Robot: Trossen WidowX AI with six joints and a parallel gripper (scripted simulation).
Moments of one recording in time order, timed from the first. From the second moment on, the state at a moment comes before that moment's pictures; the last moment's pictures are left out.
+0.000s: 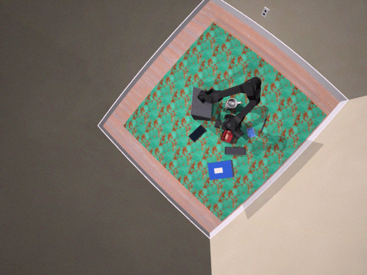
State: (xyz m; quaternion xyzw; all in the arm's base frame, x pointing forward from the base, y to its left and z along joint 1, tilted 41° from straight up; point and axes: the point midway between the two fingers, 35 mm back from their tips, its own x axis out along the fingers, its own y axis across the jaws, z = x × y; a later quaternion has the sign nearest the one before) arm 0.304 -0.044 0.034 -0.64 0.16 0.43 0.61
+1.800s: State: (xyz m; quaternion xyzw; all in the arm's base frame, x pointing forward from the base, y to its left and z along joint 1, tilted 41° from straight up) arm 0.291 -0.062 0.025 -0.64 0.17 0.43 0.62
